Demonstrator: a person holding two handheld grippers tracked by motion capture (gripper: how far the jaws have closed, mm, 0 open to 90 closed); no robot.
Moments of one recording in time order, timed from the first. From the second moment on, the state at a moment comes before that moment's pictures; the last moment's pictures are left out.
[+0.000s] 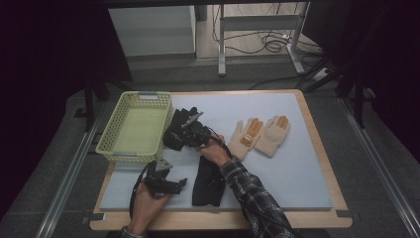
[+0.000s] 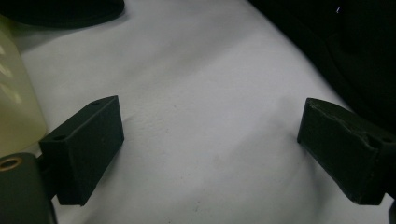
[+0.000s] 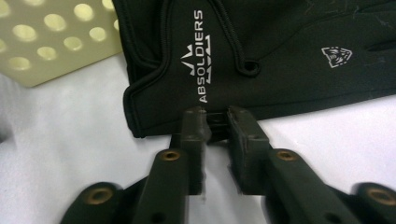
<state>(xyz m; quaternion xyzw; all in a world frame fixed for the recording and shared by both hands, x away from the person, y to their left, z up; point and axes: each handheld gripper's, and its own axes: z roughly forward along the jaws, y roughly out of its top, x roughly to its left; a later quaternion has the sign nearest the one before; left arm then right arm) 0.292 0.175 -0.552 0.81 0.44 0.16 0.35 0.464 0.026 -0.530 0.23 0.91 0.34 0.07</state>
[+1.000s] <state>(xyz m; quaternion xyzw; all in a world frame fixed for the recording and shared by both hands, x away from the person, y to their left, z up) 0.292 0.175 -0.552 0.81 0.44 0.16 0.35 0.482 0.033 -0.521 0.26 0.88 0.37 0.11</state>
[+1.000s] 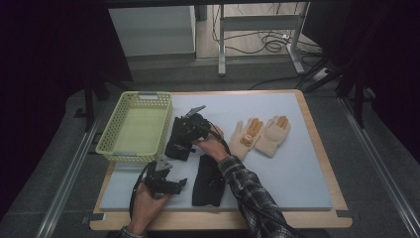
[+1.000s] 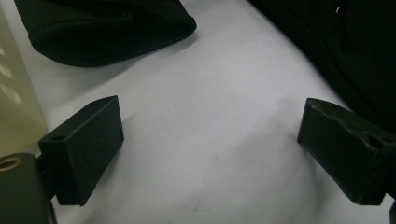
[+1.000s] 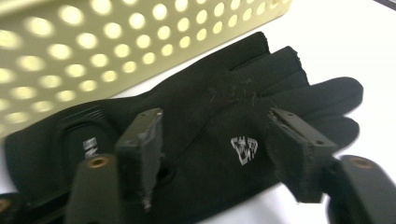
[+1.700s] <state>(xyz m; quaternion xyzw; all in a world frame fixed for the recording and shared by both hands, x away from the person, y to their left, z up) 0.292 0.175 -0.552 0.81 0.44 0.16 0.35 0.477 0.027 -0.514 0.26 0.89 0.36 0.07</state>
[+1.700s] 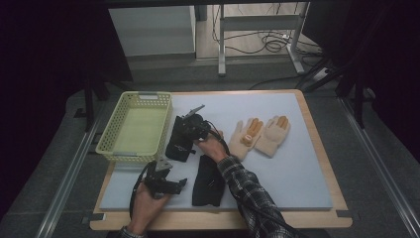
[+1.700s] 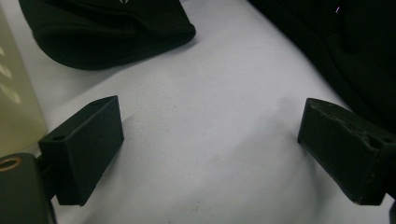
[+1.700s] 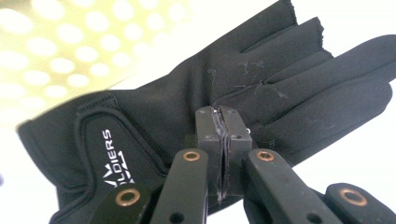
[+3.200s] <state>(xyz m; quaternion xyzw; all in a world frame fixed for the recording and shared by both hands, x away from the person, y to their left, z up) 0.292 0.174 -0.552 0.81 0.44 0.16 0.35 0.326 -0.099 -0.449 0.28 0.86 0.41 0.02</state>
